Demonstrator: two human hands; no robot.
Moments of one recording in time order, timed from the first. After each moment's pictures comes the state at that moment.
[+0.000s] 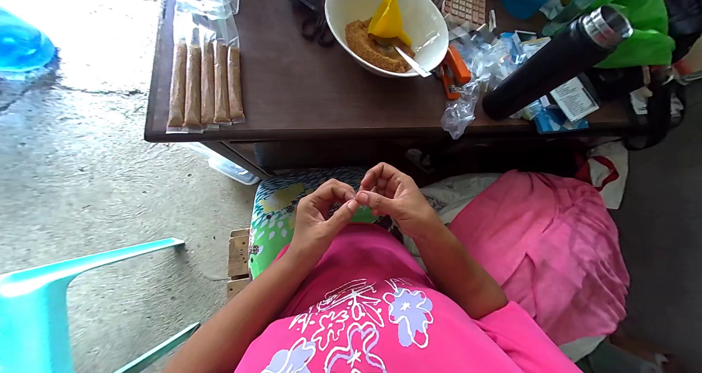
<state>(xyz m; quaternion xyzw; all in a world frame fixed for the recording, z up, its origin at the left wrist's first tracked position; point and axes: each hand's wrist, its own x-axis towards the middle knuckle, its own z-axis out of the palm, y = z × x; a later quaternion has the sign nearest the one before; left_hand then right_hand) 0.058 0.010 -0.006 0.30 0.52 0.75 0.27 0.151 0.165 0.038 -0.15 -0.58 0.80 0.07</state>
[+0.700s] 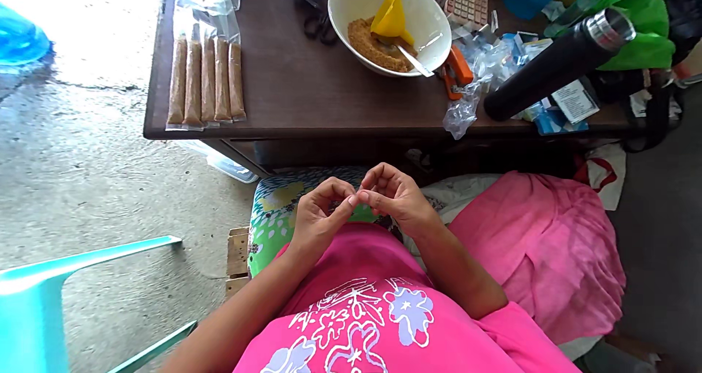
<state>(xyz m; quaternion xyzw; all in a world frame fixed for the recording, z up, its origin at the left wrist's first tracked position) 0.056 0.012 -0.006 0.29 0.53 0.76 0.27 0.149 0.163 0.037 -0.15 -0.59 0.79 0.07</state>
